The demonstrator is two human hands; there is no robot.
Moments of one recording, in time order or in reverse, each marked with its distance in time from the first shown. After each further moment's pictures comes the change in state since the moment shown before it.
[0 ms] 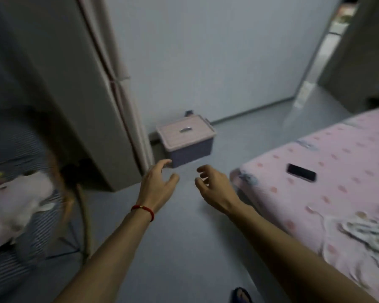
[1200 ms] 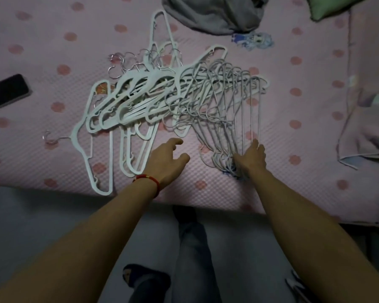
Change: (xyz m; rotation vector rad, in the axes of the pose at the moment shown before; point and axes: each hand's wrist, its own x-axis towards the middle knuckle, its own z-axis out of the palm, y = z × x) left_hand -0.319 0.299 0.756 0.365 -1.320 0.290; right_hand -0.558 0.742 -0.259 0.200 0.408 1.735
